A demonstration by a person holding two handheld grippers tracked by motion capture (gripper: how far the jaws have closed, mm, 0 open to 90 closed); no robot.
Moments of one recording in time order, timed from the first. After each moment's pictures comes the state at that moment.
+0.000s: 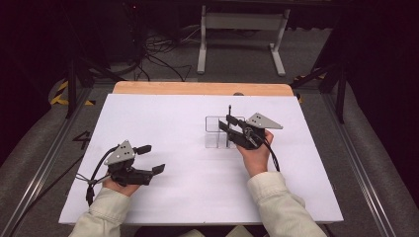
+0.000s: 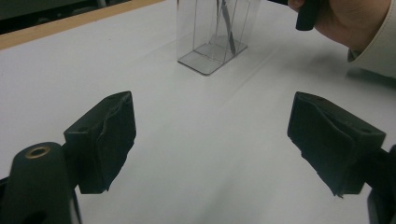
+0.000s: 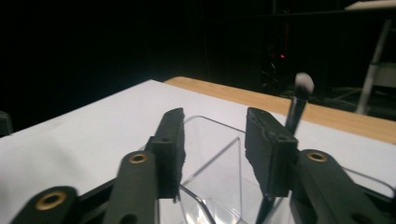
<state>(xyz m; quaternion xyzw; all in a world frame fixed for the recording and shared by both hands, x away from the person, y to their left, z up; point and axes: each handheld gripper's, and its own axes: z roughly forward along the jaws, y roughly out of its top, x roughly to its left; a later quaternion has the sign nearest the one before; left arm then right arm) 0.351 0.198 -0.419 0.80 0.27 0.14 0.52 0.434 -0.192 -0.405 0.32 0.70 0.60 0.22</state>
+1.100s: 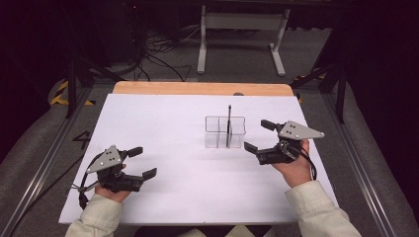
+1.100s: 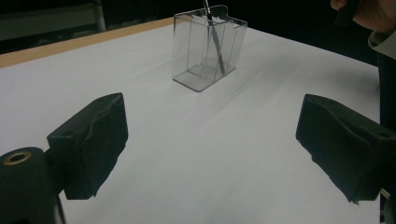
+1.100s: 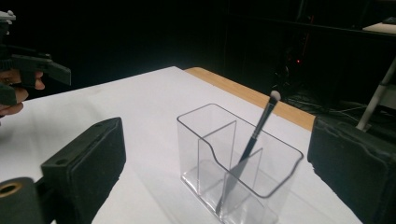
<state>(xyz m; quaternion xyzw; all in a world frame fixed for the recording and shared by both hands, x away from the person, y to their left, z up) 0.334 0.218 -0.417 0.77 0.27 0.13 0.57 0.374 -0.260 -0.357 0.26 0.75 0.57 0.22</state>
